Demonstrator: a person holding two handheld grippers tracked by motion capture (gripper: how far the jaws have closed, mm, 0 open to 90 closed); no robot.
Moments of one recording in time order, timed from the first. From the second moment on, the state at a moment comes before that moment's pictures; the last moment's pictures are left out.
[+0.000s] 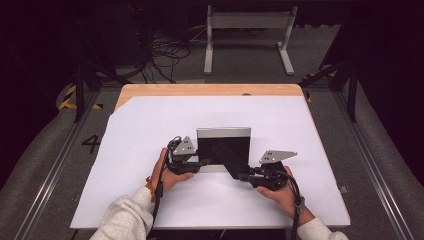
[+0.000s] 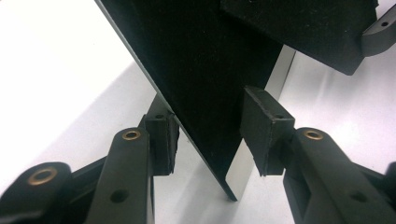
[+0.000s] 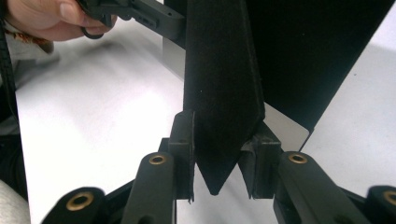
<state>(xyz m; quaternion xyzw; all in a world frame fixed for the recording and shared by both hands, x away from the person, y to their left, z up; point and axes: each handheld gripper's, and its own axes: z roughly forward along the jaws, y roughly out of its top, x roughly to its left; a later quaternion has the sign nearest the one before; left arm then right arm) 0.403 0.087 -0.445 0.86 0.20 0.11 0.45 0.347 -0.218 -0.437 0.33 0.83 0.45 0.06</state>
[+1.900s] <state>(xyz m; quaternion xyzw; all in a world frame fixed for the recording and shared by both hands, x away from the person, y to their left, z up) 0.399 0.064 -0.464 0.90 0.16 0.17 0.38 0.339 -0.219 -0.440 0.32 0.84 0.43 0.10</state>
